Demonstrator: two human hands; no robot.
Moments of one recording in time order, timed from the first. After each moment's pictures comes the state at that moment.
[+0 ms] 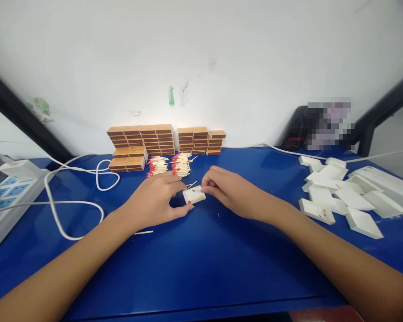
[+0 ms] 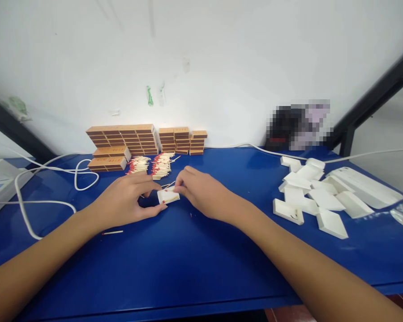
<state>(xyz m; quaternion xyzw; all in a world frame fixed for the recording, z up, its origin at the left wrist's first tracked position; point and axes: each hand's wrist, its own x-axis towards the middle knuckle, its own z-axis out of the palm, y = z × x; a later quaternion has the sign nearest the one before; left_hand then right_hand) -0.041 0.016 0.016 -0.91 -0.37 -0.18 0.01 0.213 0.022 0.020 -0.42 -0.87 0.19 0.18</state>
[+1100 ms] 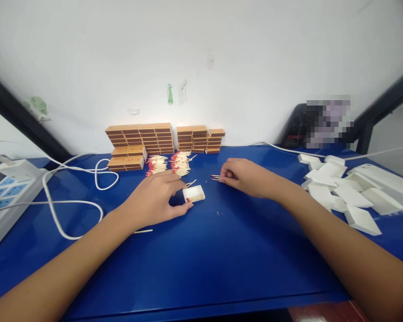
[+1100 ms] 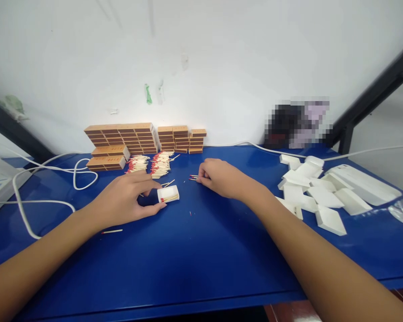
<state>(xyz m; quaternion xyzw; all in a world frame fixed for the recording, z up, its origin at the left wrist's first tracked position) -0.041 0.015 0.017 -0.91 -0.36 -0.19 0.03 0.257 0.065 0.014 -0.50 -0.85 0.12 0.09</state>
